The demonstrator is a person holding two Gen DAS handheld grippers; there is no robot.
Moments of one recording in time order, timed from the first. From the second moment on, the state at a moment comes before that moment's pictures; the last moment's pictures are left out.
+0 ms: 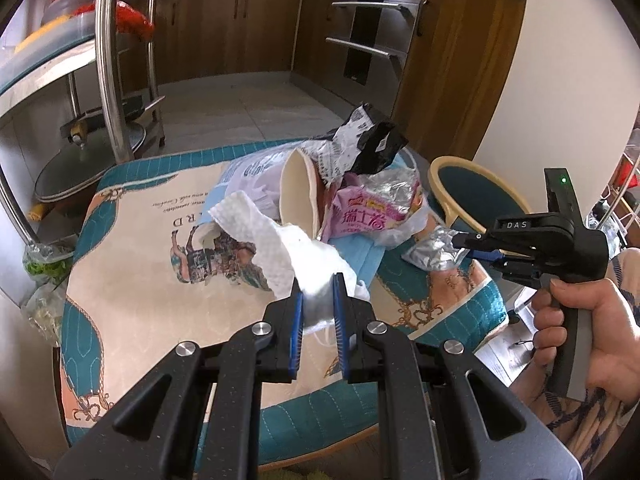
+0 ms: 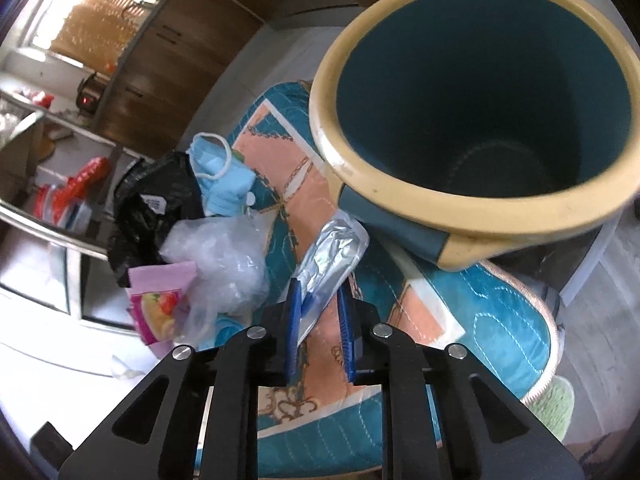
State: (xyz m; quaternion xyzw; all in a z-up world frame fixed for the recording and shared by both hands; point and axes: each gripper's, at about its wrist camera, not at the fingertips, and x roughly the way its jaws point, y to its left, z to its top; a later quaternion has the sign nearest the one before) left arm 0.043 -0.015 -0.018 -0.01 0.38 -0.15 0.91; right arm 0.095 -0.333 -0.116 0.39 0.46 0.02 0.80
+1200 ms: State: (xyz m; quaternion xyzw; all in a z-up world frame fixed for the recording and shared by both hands) left arm 0.078 -0.160 0.022 0.01 0.34 -0.32 0.89; right arm 0.049 -0.391 0.005 0.20 0.32 0.03 0.93
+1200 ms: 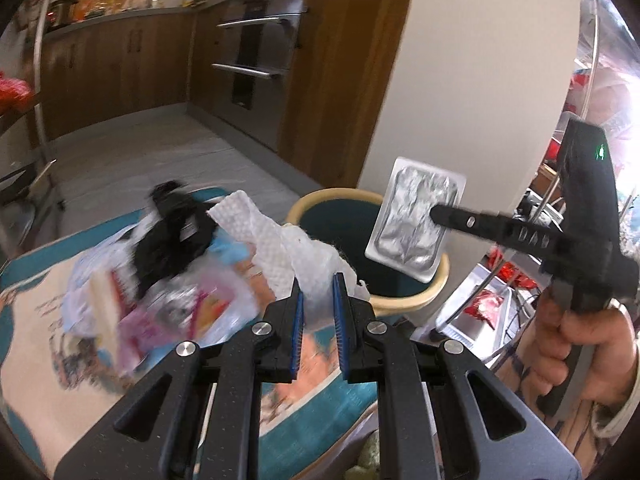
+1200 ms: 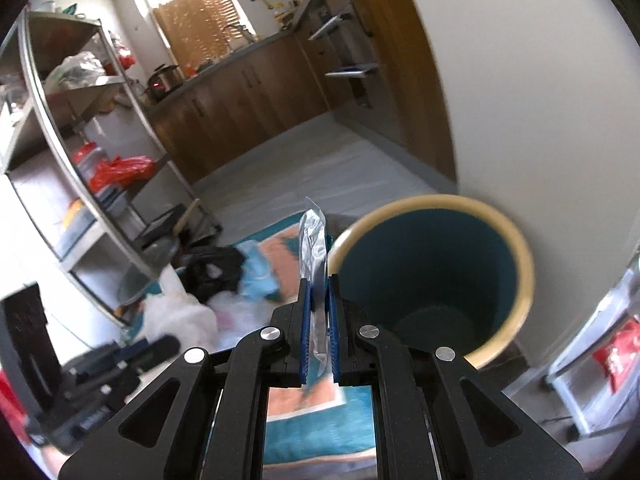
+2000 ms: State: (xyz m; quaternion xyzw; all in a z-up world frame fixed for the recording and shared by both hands) left arm 0.145 -0.283 -0.044 0.06 0.43 -0.35 0.83; right arm 0.059 -0.442 -0.044 0.24 0.34 -0.05 0.90
